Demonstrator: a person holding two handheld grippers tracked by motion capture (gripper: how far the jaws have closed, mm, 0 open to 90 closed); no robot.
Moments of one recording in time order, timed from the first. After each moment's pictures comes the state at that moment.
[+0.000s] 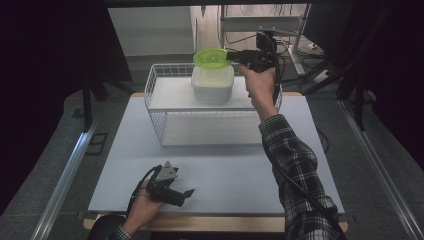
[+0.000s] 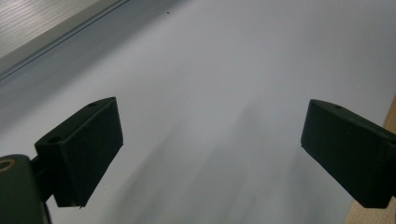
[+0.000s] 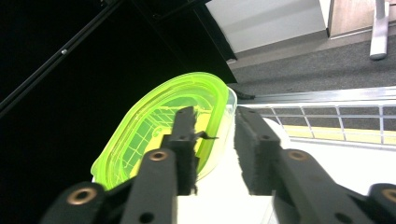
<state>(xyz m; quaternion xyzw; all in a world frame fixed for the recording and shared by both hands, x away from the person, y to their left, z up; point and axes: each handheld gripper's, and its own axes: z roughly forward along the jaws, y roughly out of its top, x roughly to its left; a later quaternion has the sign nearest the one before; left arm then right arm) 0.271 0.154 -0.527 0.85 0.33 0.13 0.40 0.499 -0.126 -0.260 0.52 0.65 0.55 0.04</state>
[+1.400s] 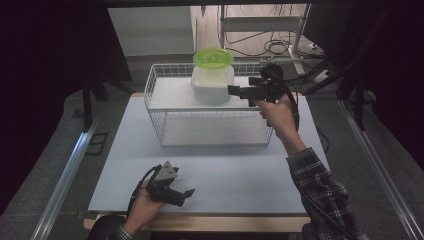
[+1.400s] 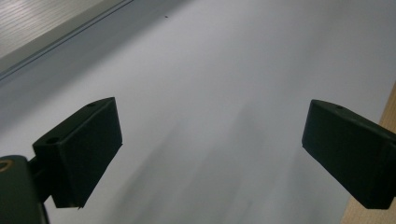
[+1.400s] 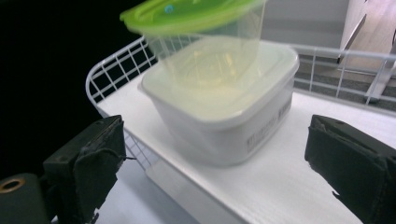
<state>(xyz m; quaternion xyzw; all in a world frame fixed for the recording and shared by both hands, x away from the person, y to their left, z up) 0.271 0.154 -0.526 0.84 0.33 0.13 0.41 0.438 -0.153 -0.299 0.37 0.76 0.53 0.11</state>
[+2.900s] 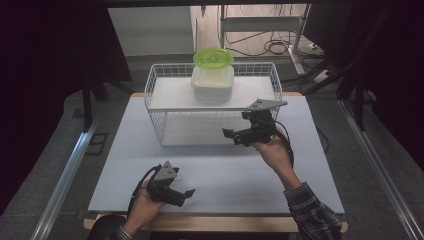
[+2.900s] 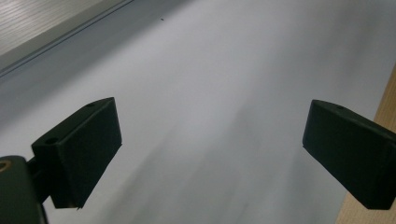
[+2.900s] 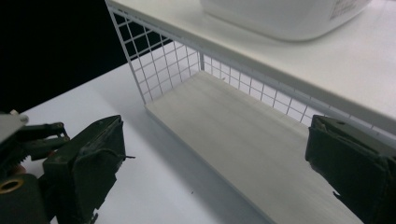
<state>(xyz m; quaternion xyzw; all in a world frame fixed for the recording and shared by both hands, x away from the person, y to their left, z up) 0.271 0.154 -0.527 0.84 0.33 0.12 0.42 0.385 -0.146 -0.379 0.30 0.81 0.49 0.14</state>
